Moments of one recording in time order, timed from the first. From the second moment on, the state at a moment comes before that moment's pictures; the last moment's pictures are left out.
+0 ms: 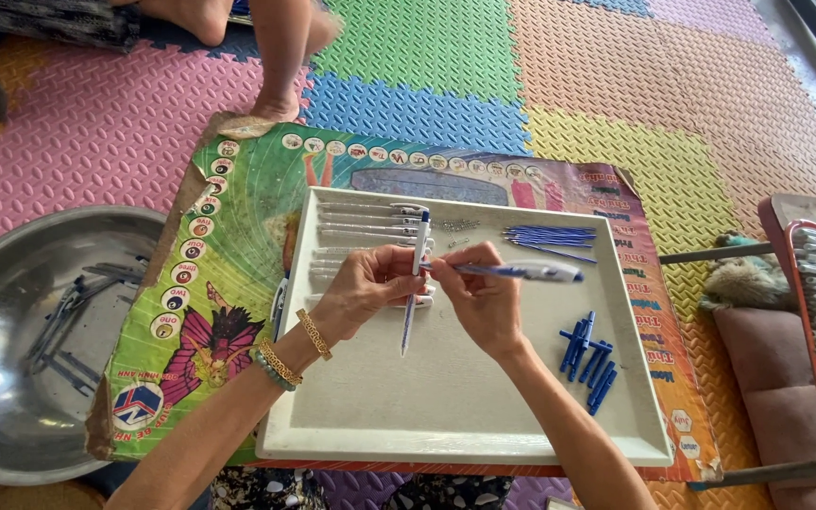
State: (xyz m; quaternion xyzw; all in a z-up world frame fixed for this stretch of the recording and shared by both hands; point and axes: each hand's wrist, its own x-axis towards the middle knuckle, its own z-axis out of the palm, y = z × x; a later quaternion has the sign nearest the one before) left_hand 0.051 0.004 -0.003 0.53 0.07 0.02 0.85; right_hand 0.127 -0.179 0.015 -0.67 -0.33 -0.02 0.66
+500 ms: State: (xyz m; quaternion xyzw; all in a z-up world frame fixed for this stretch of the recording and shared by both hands) left_hand 0.047 0.009 0.005 0.57 0.07 -0.04 0.82; right_hand 0.132 -0.184 0.022 -0.70 -0.42 -0.16 0.56
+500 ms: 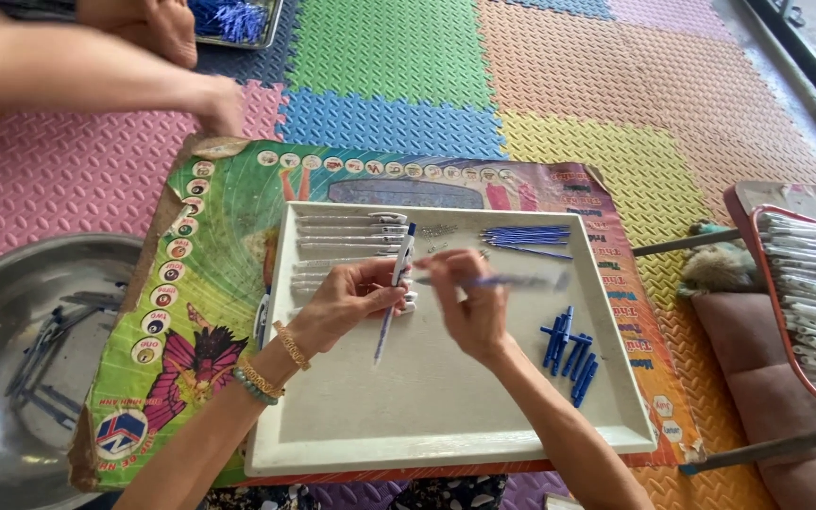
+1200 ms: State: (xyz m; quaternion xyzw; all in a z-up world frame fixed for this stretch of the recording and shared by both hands) left_hand 0.035 0.007 -0.010 0.56 -0.05 -0.15 0.82; right_hand 0.141 -0.198 0.033 -0.58 -0.22 0.23 0.75
